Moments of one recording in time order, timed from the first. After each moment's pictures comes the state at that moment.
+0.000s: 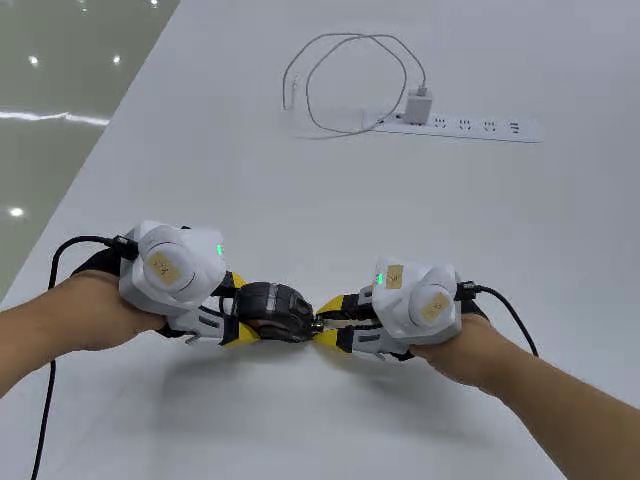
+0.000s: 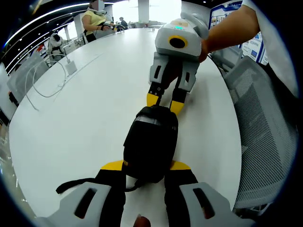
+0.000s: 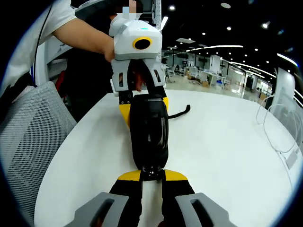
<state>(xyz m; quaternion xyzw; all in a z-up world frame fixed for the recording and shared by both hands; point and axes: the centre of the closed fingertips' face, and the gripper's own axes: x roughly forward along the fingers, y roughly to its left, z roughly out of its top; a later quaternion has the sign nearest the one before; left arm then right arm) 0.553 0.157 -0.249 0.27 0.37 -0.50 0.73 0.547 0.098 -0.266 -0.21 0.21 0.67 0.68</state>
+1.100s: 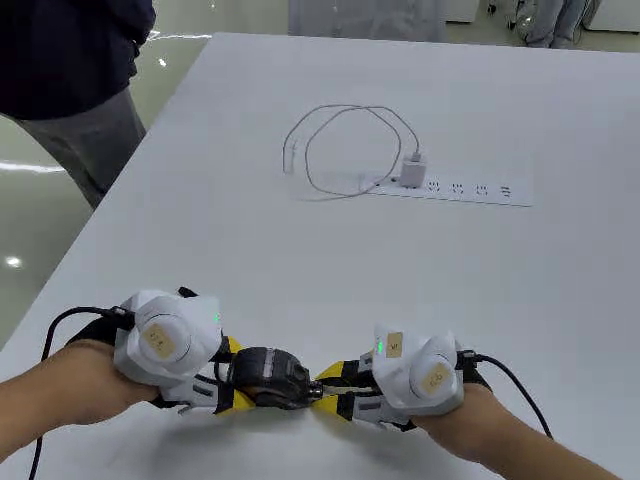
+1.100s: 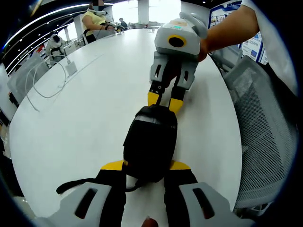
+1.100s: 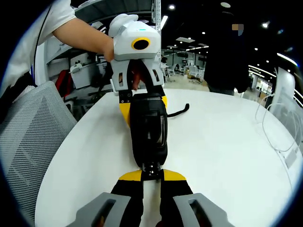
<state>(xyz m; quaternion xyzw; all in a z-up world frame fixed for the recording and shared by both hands) 0.553 0.156 -0.249 0.27 0.37 -0.50 0.74 0.548 0.092 -0.266 -0.21 0.22 0.67 0.68</state>
